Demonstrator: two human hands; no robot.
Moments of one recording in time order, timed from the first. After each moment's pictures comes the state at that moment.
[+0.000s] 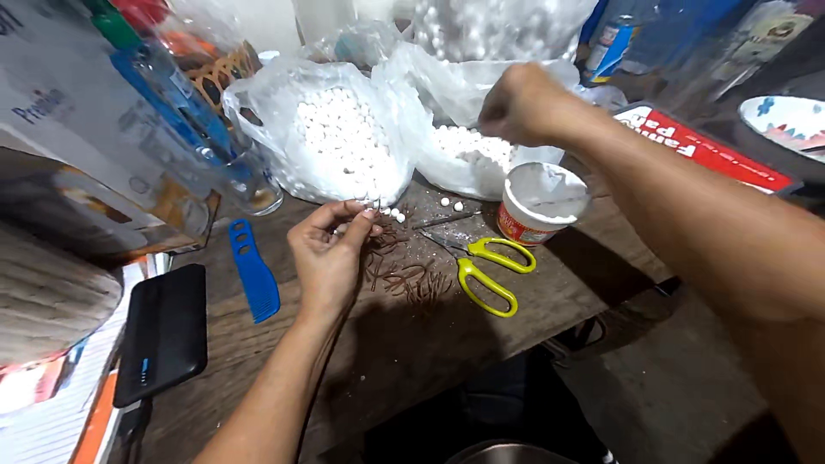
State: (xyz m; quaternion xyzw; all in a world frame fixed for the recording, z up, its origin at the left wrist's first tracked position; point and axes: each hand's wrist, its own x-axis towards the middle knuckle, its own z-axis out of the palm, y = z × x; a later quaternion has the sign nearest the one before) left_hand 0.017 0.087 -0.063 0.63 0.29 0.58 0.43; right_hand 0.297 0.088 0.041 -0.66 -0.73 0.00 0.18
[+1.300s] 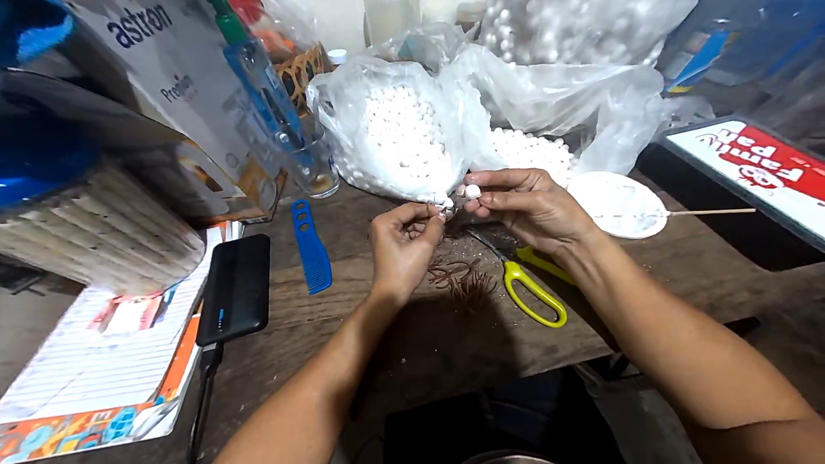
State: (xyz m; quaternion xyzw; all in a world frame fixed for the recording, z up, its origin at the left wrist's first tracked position) left_hand 0.023 0.082 -0.069 0.66 0.33 0.53 0.40; right_hand 0.215 0.053 -0.044 -0.33 -0.51 0.53 0.59
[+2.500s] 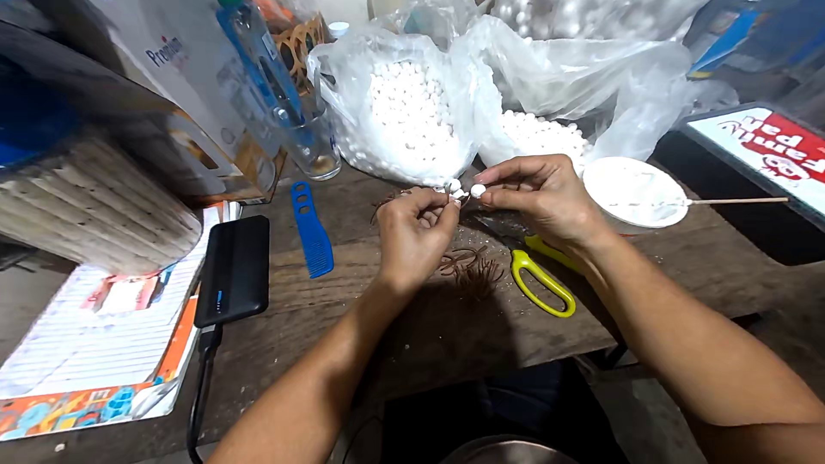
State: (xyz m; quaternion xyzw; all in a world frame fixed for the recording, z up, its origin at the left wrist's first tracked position) left_hand 0.022 0.084 -0.076 0.75 0.32 0.52 0.26; right_hand 0.214 0.058 -0.054 -0.40 -0.60 0.37 0.58
